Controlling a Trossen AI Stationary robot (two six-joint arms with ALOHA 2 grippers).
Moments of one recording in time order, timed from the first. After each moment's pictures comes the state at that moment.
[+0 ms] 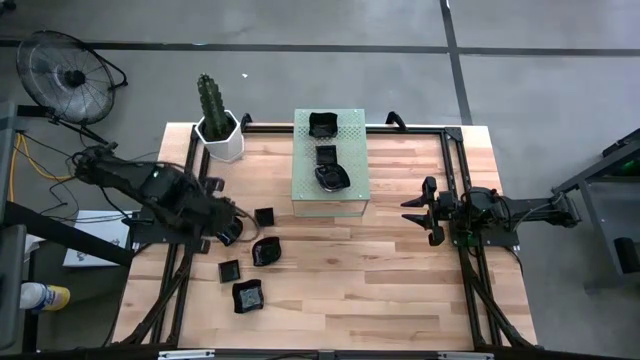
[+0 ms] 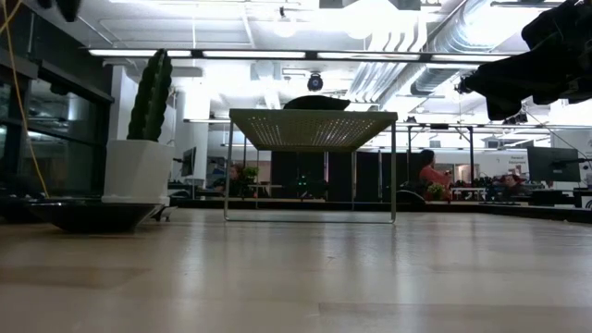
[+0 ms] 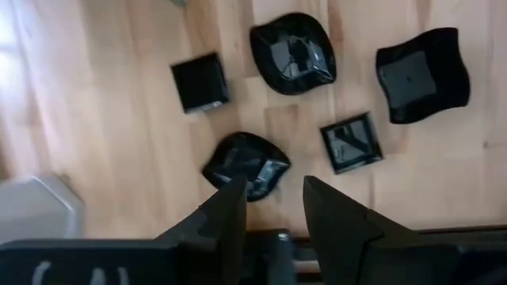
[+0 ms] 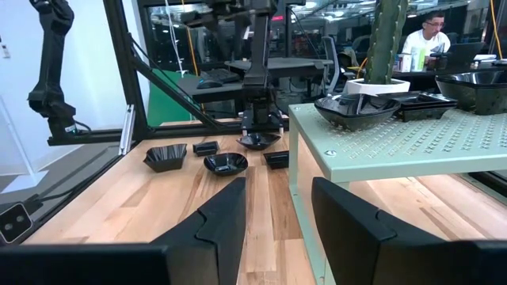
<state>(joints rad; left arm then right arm) -0.41 1.15 1.38 -1.56 -0.15 -0.28 0.05 0.03 0.01 0.03 0.05 0.08</state>
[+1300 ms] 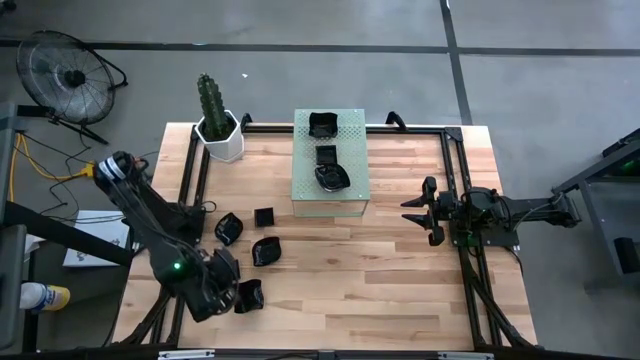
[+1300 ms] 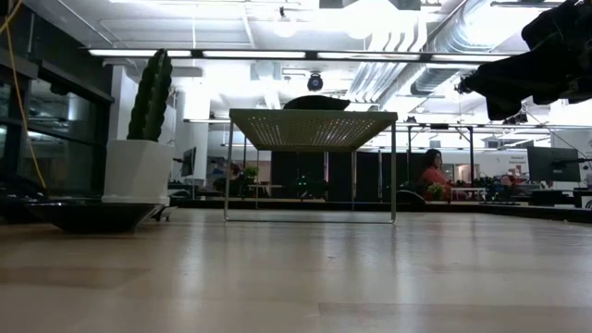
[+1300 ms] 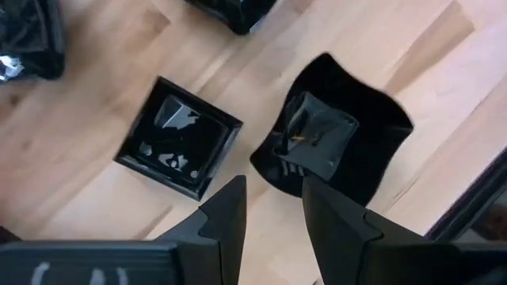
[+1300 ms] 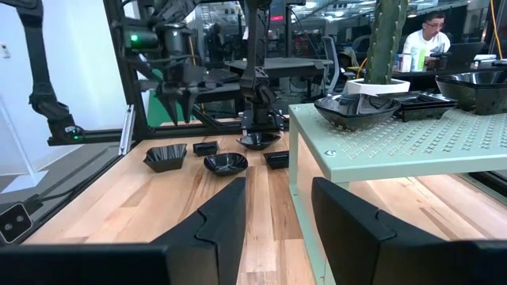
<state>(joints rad) -0.95 1.38 0.98 -0.96 -0.25 -1.71 0.05 0.03 0.01 0.03 0.05 0.08</state>
